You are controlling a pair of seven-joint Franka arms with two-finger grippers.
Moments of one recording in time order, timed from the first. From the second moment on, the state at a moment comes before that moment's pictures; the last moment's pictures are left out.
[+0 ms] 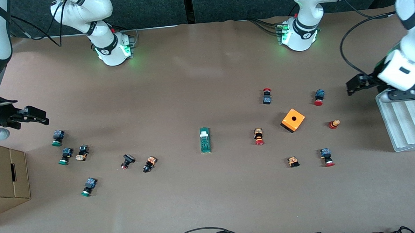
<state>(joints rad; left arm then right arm) -0.04 -0.03 -0.07 -1.74 0.02 1.66 -0.10 0.11 0.05 -0.19 -1.63 0.01 1.67 -0.14</state>
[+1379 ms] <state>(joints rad) -0.38 0.27 -0.50 -1.75 0.47 2.12 -1.25 0.11 0.05 -0.19 -1.63 0.01 1.68 -0.14</state>
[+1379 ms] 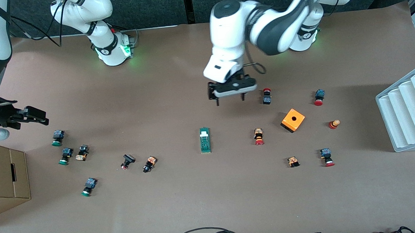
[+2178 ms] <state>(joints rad) -0.56 0.60 -0.50 -1.76 1.29 2.22 -1.96 0.11 0.06 -0.19 -1.63 0.01 1.67 -0.14</state>
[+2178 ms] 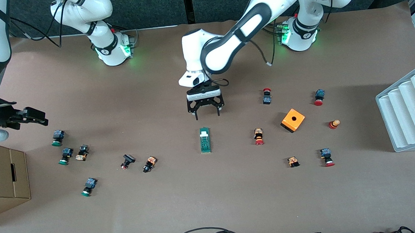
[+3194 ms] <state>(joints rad) -0.59 0.87 -0.50 -1.74 1.89 2.12 -2.36 0.19 0.19 -0.18 -1.64 0.10 1.74 0.03</state>
